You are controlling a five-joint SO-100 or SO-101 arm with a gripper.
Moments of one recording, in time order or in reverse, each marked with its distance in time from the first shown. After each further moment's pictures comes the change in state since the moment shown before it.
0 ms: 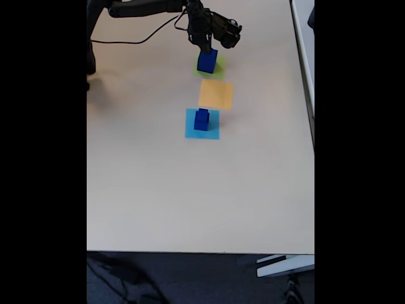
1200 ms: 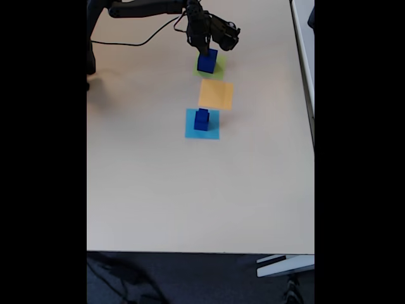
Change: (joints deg) arm 0.1 0.0 1.8 -0.2 -1.1
